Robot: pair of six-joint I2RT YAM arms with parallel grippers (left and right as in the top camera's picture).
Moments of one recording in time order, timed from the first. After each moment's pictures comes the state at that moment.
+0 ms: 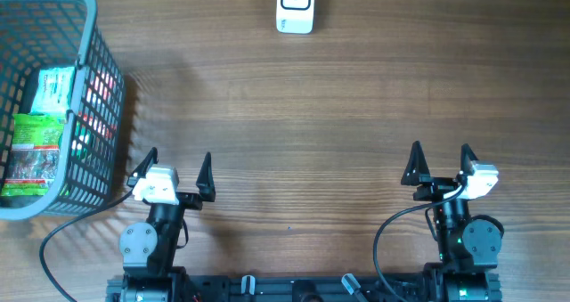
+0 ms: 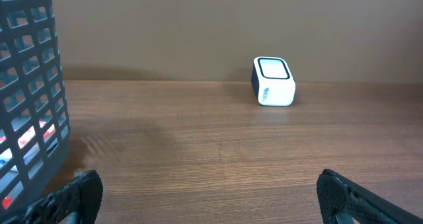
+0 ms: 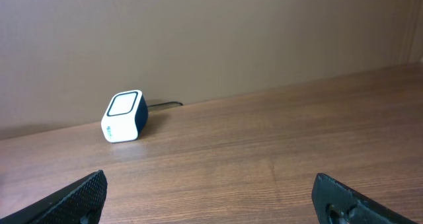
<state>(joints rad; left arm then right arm) -0.02 0.01 0.02 -0.07 0.11 -0.07 0.00 0.02 0.01 0.00 -0.01 0.20</state>
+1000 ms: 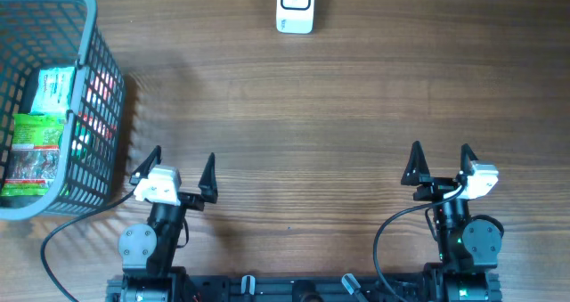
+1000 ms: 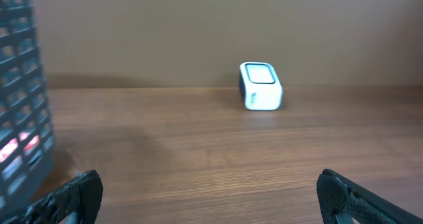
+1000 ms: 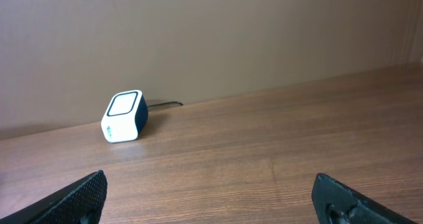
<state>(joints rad) -0.02 0.01 0.02 -0.04 0.16 -0.07 0.00 0.02 0.01 0.00 -0.01 0.20</state>
